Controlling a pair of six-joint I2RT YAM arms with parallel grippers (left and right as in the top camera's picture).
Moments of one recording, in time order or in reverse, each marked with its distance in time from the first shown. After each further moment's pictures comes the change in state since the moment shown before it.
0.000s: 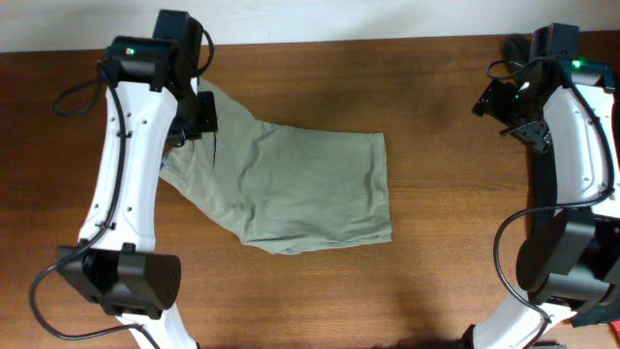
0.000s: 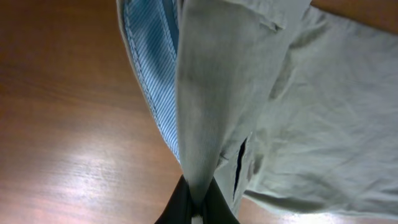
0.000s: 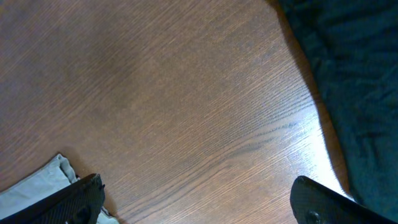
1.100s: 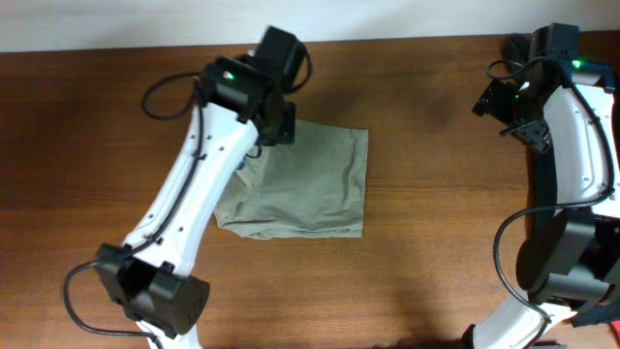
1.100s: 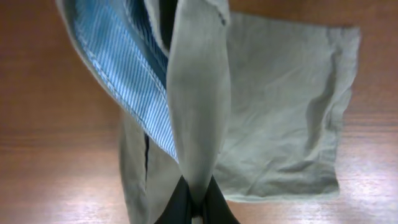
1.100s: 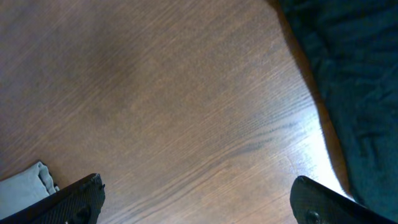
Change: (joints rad) left arm -0.324 -0.028 -0.124 0.202 -0.046 -0.118; right arm 0.000 0.000 0.000 0.000 0.000 0.000
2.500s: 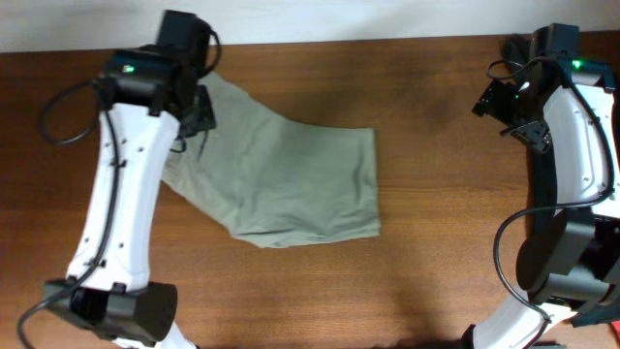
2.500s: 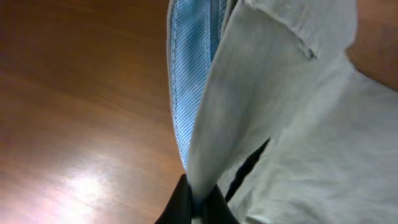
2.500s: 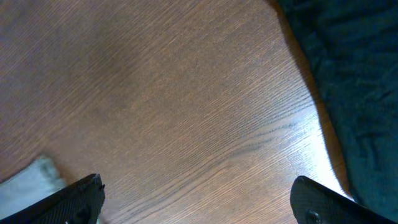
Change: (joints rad) left arm 0.268 -0.101 0.071 -0.155 -0.145 -0.060; right arm 0.000 0.000 0.000 0.000 0.000 0.000
